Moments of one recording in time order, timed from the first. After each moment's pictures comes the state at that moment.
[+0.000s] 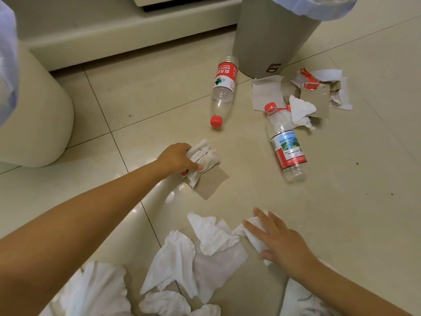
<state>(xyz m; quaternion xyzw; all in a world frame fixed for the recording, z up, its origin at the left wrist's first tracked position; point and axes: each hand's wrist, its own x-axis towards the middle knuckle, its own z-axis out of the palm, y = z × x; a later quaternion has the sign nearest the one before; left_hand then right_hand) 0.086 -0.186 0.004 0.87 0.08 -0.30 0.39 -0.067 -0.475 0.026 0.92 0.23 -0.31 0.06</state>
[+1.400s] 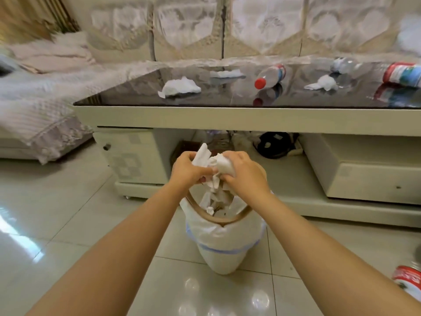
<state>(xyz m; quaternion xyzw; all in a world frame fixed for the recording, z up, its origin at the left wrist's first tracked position) 0.036 0.153 0.277 0.76 0.34 0.24 0.50 0.141 0.033 0.259 0.83 0.46 0.03 -0.31</state>
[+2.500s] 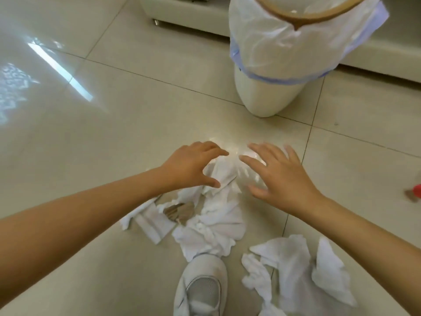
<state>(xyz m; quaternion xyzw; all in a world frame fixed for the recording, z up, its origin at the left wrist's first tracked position) -0.203 0.034 0.077 0.95 0.19 -0.15 0.19 -0.038 -0.138 0.083 0.74 0.67 -0.08 -0.04</state>
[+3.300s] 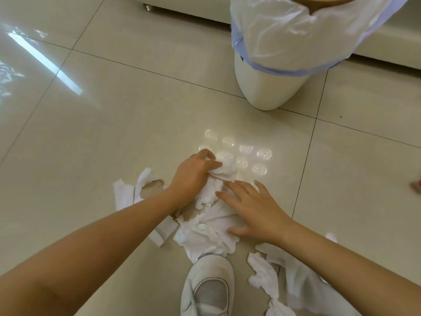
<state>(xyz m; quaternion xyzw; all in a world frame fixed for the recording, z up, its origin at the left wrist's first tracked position) -0.220 0.018 0.012 0.93 0.27 -0.01 0.24 -0.099 -0.148 0.037 0.67 0.70 -0.26 0.02</state>
